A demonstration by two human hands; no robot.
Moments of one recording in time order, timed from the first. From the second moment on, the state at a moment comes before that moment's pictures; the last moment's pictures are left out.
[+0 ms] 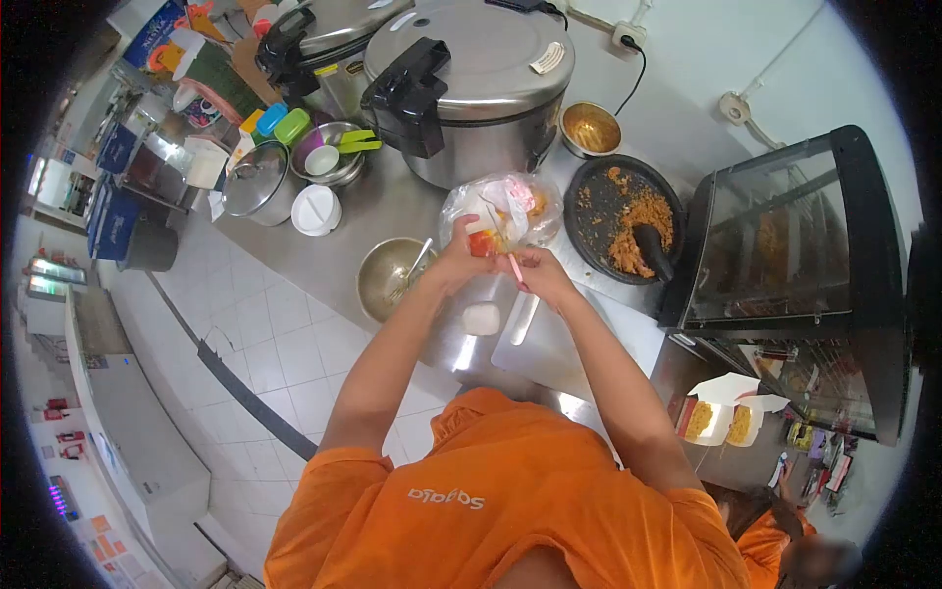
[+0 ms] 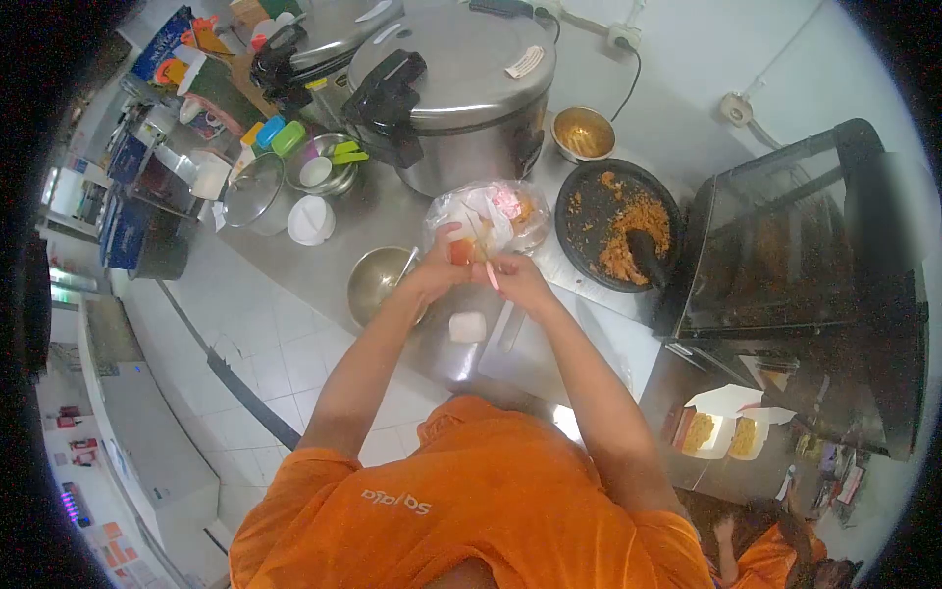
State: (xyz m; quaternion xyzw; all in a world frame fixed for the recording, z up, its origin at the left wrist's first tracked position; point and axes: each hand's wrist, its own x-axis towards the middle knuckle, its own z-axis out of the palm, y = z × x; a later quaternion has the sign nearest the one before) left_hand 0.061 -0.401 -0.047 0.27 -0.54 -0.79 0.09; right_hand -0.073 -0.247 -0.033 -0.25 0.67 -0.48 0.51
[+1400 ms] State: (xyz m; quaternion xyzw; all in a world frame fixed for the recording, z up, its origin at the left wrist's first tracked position) left_hand -0.181 0.214 -0.063 -0.28 -0.86 -0.42 -0.05; right_hand -0.122 0.404 -0.025 -0.08 0.92 -0.38 -0.01
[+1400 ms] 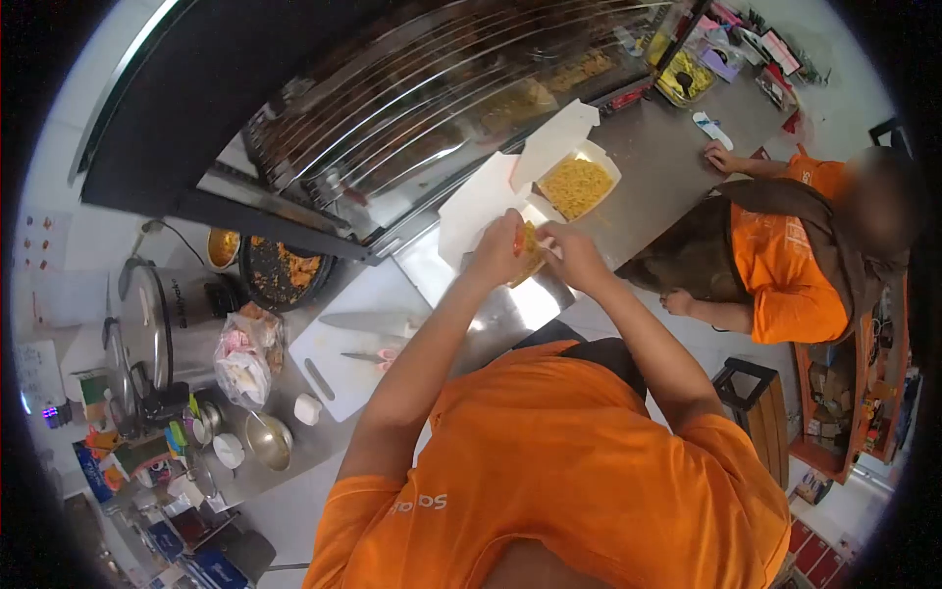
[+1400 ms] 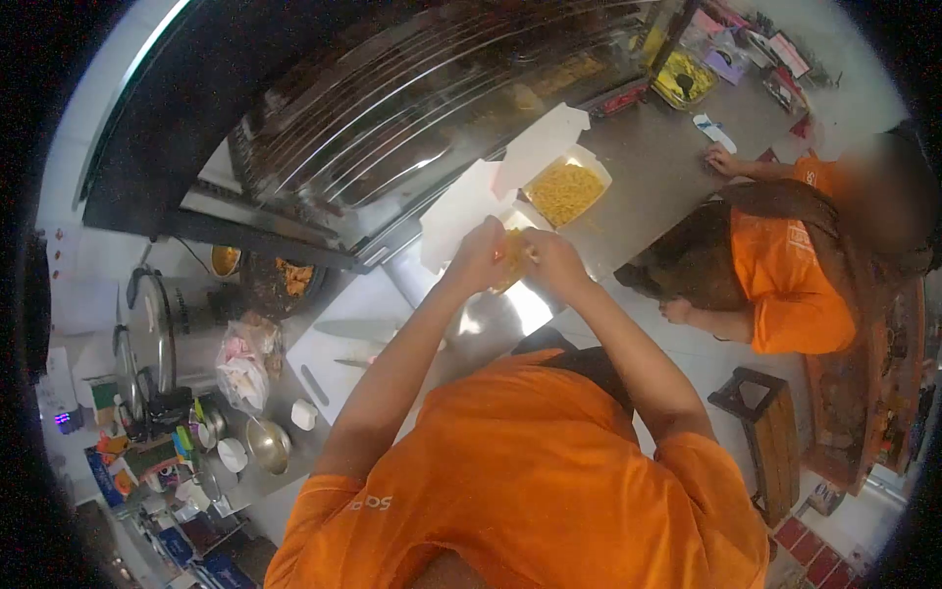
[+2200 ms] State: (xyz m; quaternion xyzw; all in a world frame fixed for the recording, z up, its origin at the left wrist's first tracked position) left_hand -0.171 0.227 -0.062 -0.20 -0.92 -0.32 -0.01; right_hand -0.180 0.414 -0.058 -0.32 0.85 -0.41 -0.03
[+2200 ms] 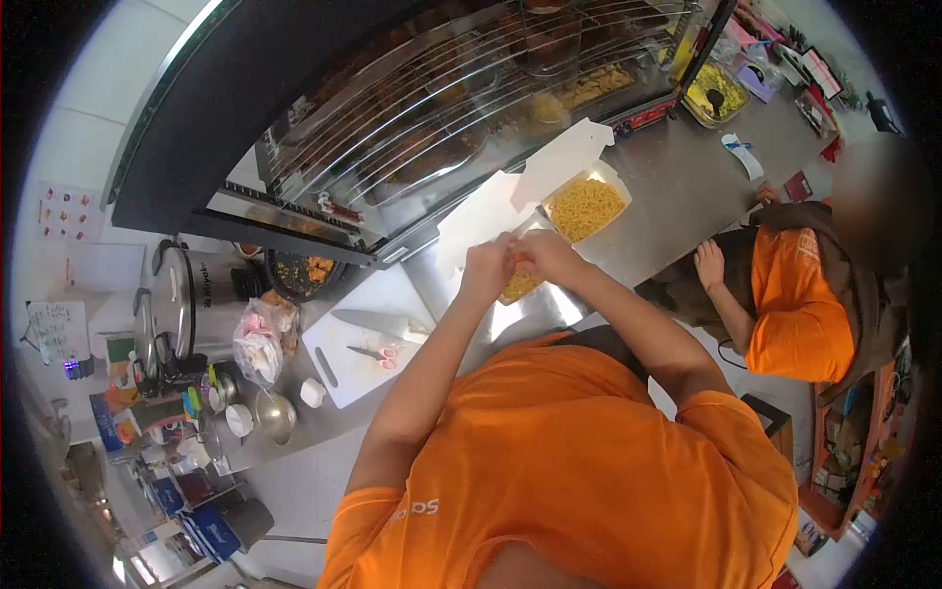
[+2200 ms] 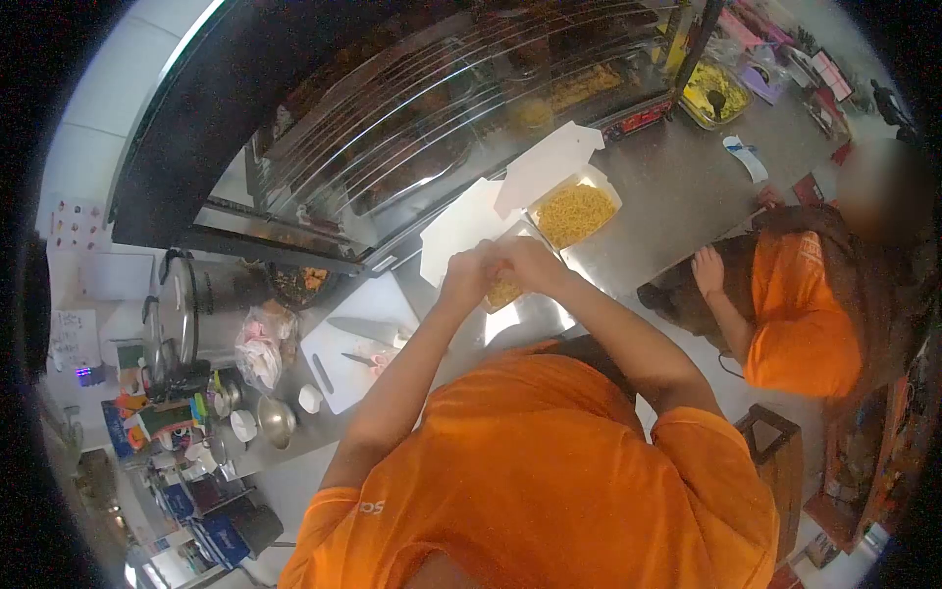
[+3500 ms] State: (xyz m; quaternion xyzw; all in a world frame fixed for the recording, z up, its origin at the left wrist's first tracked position) left_hand 0.100 0.046 -0.038 0.28 -0.84 -0.44 0.14; right_hand -0.205 0.416 -0.107 -0.29 0.92 0.12 0.23
